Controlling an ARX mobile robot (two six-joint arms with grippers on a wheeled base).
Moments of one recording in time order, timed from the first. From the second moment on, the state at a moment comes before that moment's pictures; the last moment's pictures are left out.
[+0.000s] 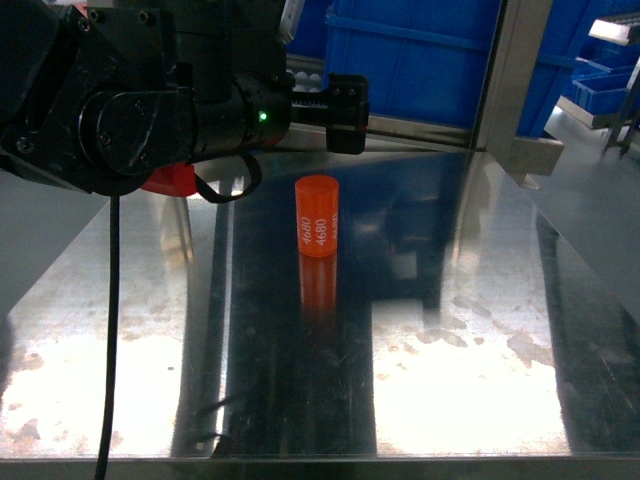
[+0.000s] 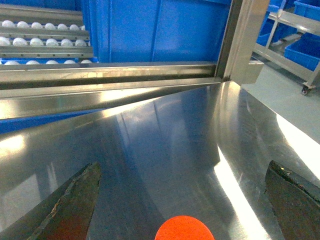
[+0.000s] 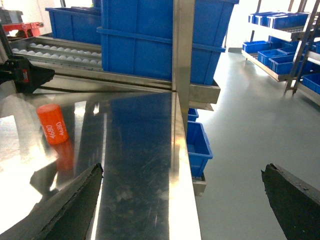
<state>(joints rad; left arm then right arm) -0.37 2.14 1.32 0.67 0.05 -0.03 0.00 0.00 0.01 0.00 0.00 0.00</state>
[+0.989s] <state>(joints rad) -0.38 2.33 1.43 0.63 0.04 -0.01 0.00 0.00 0.01 -0.01 0.00 0.00</state>
